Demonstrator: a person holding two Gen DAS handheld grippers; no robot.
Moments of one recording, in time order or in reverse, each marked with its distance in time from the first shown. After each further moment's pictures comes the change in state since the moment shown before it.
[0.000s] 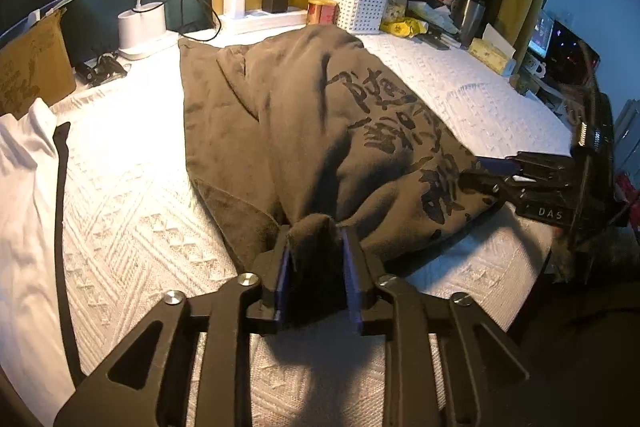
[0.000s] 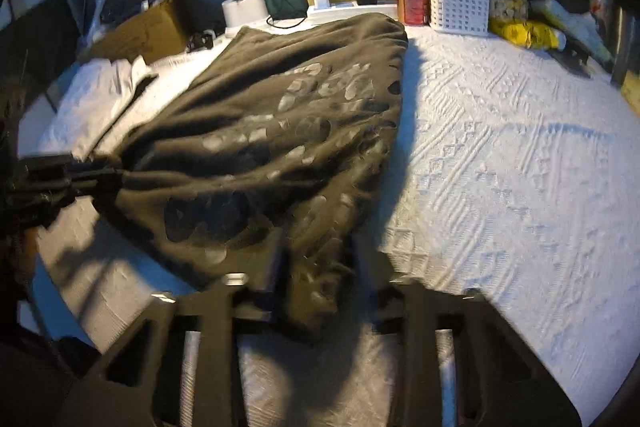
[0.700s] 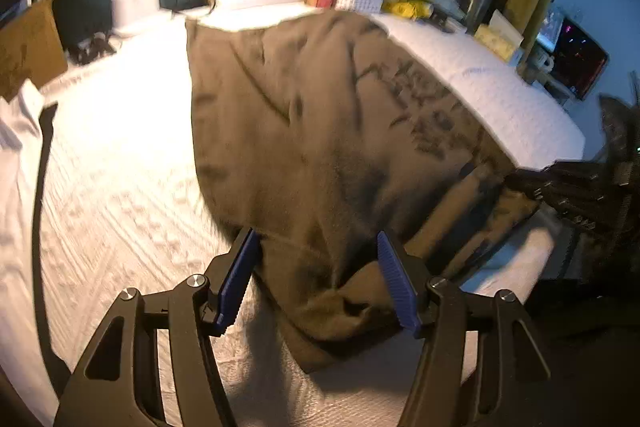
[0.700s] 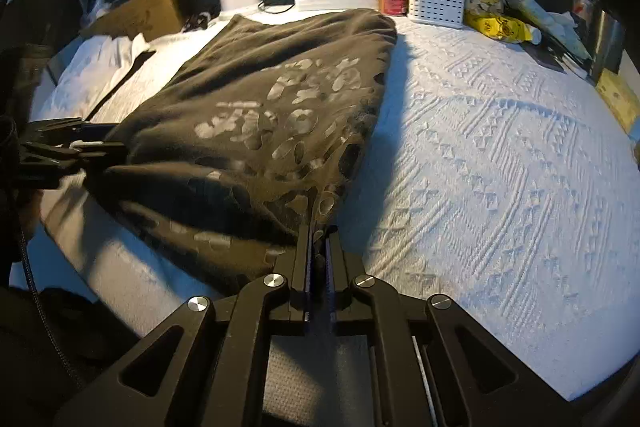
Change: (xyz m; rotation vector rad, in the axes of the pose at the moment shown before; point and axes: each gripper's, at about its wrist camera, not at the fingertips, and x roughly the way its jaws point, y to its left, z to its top) left arm 0.021 -0.015 -0.002 -0.026 0.054 0.007; right arm -0.034 -0.017 -0.028 -0.042 0.053 -0.039
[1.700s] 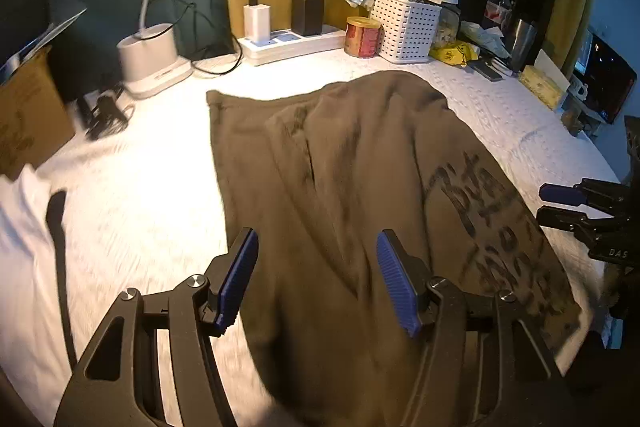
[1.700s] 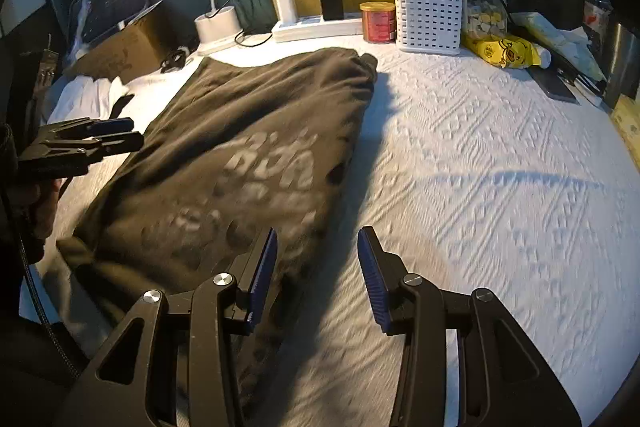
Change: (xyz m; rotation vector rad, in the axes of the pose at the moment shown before) left arm 0.032 0.028 0.092 -0.005 -0.073 0.107; right arm 0.029 -0.053 0.073 0.043 -0.035 0.042
